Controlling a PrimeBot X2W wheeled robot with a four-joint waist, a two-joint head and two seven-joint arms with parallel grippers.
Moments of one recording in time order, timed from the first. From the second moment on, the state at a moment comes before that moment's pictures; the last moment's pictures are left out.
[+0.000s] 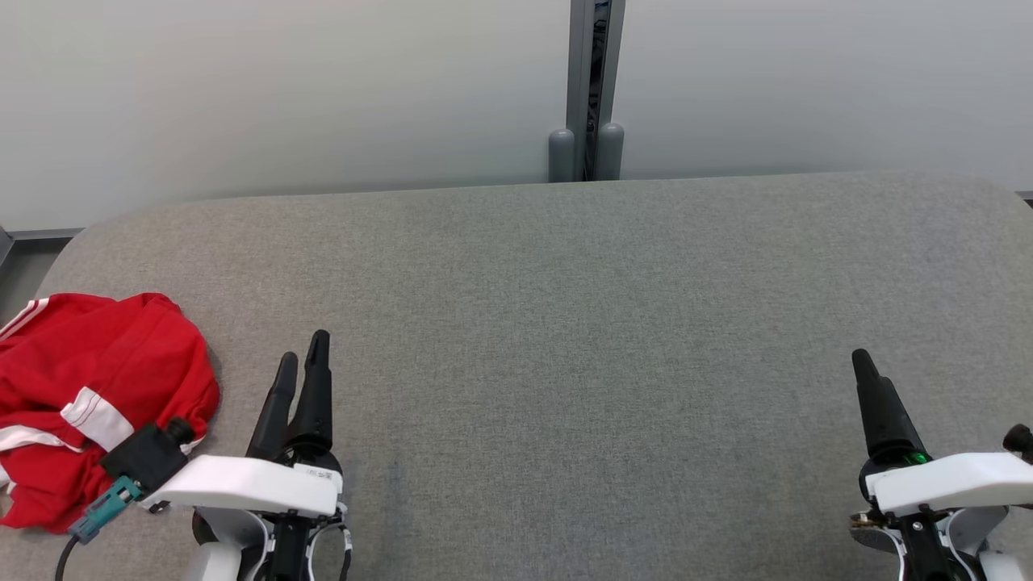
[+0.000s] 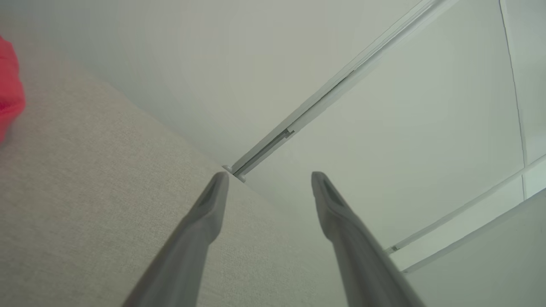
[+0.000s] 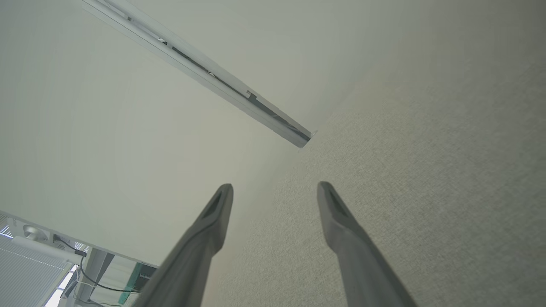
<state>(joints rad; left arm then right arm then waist) -0.12 0.04 -0.11 0.19 -1.01 -0.10 -0.10 -0.09 -0.04 -0.05 0.19 1.04 0.13 0.01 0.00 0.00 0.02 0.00</state>
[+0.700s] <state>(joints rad) -0.13 0.04 -0.13 0.14 -0.69 -0.03 -0.15 -0.11 -0.05 0.07 0.14 0.71 0.13 -0.07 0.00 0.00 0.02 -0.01</state>
